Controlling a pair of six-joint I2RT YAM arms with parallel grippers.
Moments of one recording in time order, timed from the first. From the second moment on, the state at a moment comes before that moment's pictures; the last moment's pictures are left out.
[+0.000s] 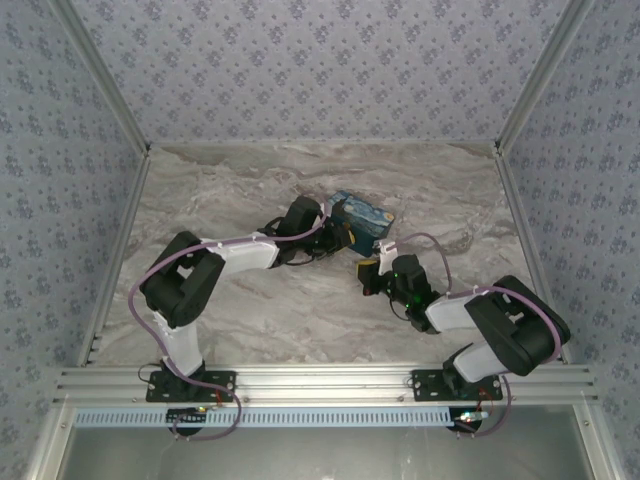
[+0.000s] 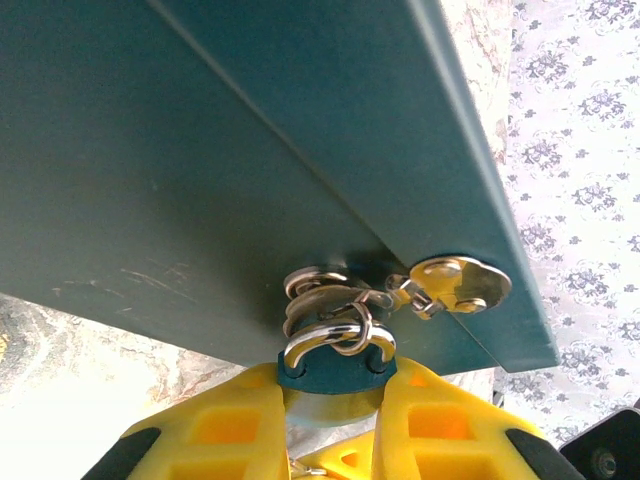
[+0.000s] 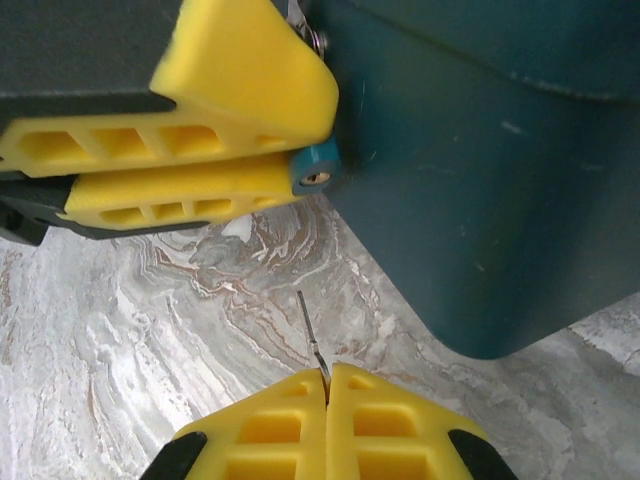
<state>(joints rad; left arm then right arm) -0.73 1.85 1.08 0.16 0.40 -1.06 0.58 1.46 0.25 0.79 -0.12 0.36</state>
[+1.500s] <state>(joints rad) -0.73 1.85 1.06 0.19 0.40 -1.09 0.56 1.47 0.29 0.85 -0.09 0.36</state>
